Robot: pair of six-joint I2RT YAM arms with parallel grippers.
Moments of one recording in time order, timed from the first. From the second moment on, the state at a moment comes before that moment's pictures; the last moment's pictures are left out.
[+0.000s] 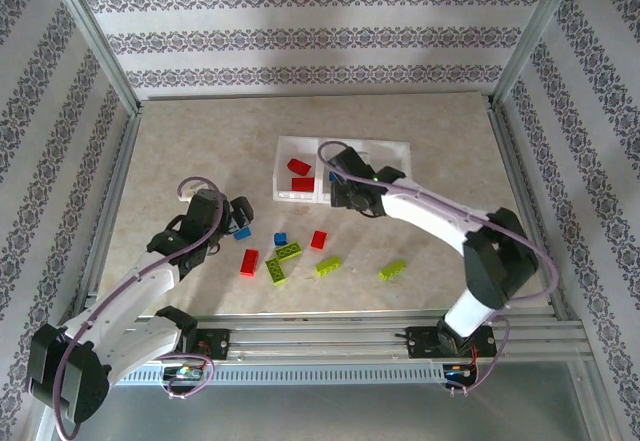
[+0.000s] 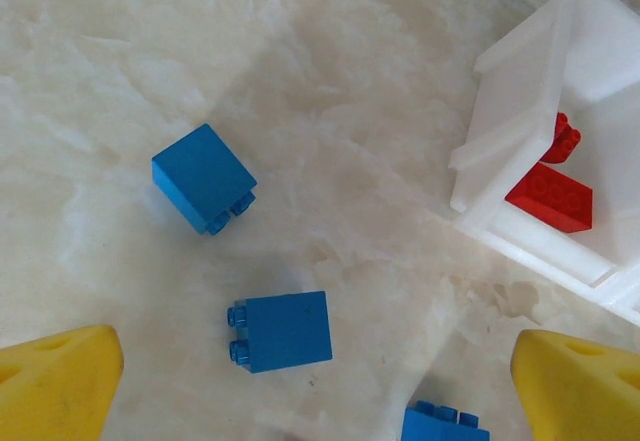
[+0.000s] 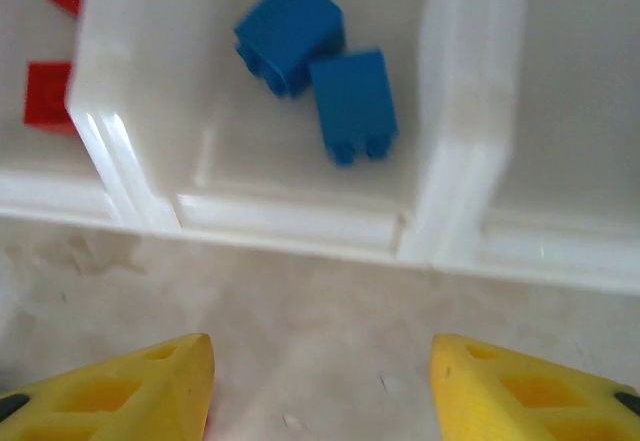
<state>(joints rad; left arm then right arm) -0.40 0.95 0.60 -0.44 -0.25 -0.79 0.68 1.59 1.14 -0.63 0.25 0.65</state>
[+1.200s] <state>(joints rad) -0.38 1.11 0.60 -0.38 -0.15 -0.76 0.77 1.18 0.58 -0.74 0.21 1.28</state>
